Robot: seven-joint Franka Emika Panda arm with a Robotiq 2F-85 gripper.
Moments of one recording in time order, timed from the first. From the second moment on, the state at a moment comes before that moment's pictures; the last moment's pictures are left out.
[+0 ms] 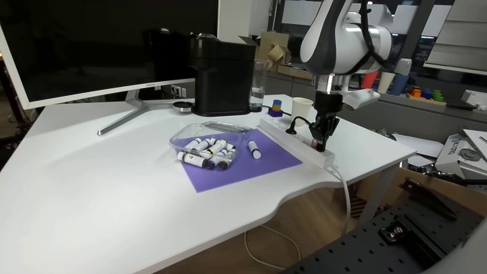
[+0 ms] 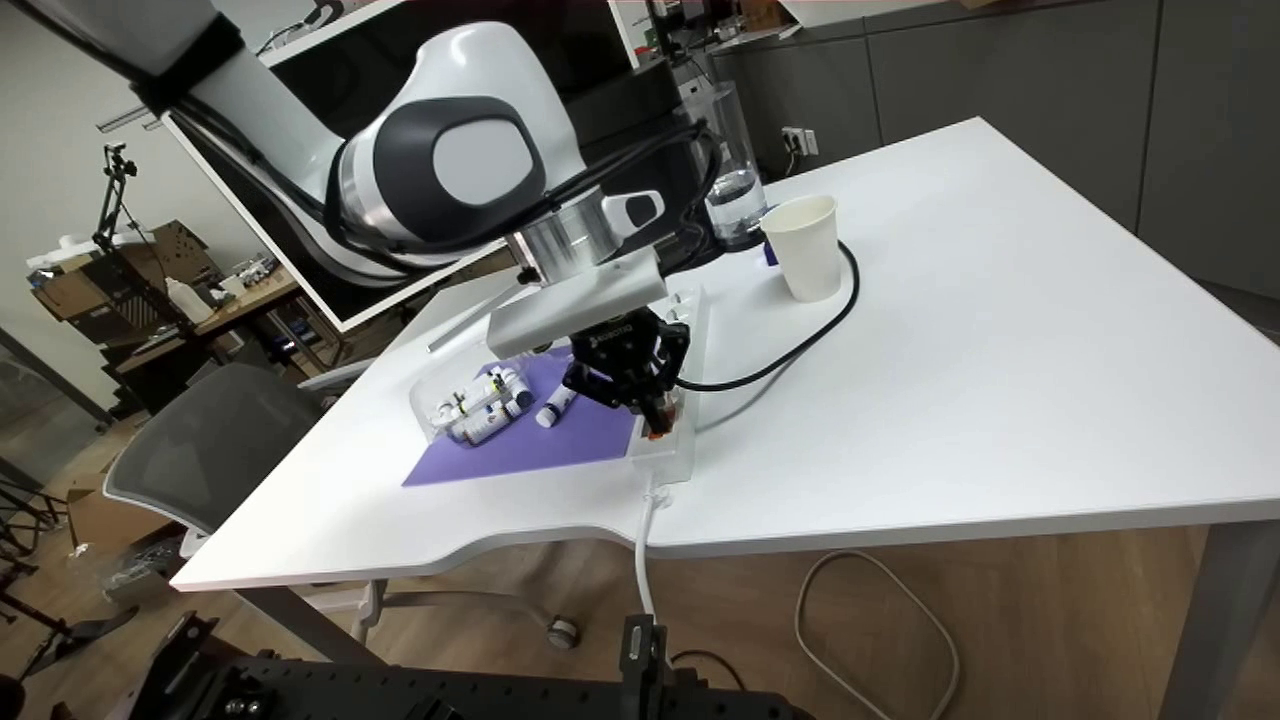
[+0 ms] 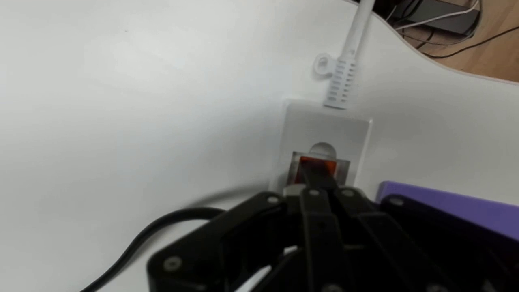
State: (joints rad) arm -0.37 0.38 -0.11 -2.46 -0.12 2.79 -0.57
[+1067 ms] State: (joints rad) arm -0.49 0.43 -0.04 -2.31 0.13 2.55 -0.79
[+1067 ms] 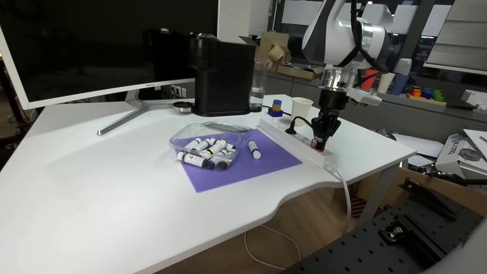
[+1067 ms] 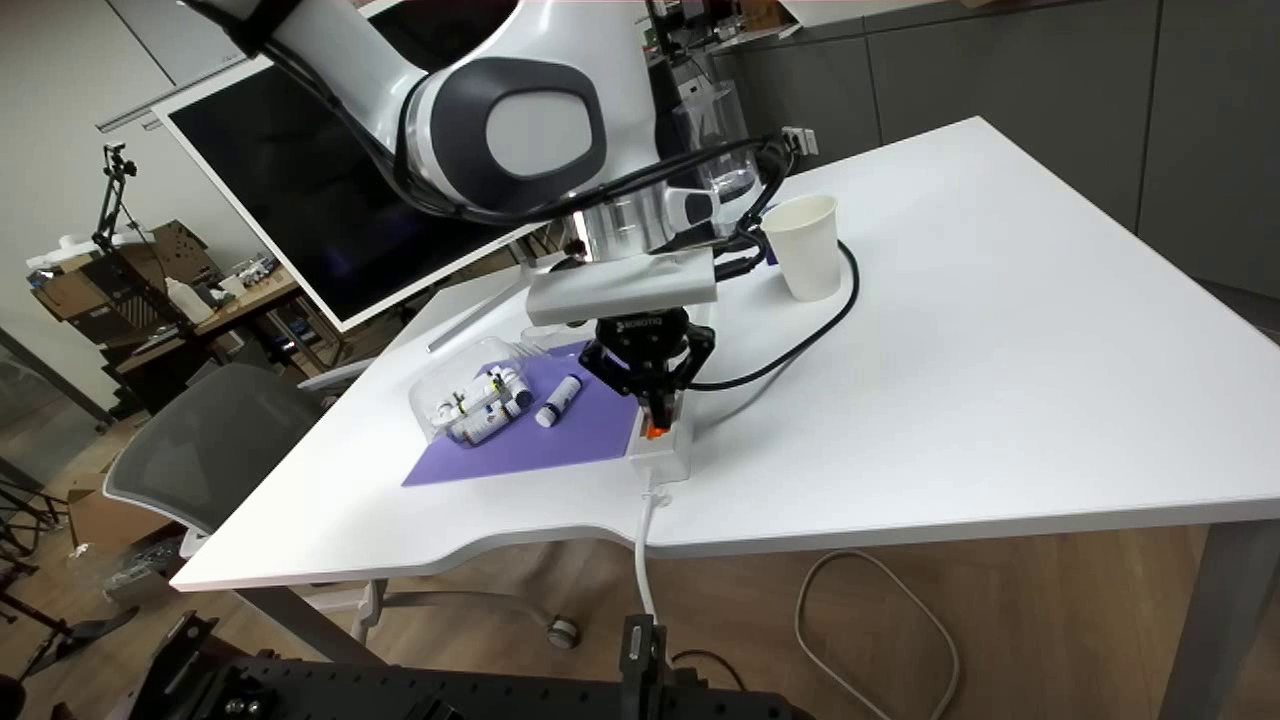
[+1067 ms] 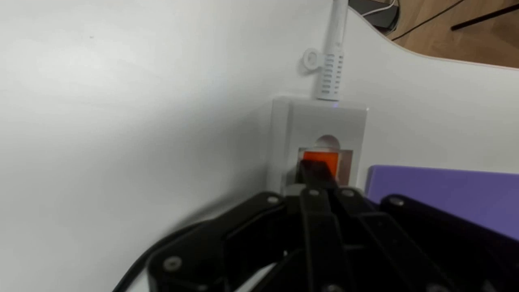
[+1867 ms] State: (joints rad) arm -0.35 -0.02 -0.15 -2.61 0.01 2.54 -0.75
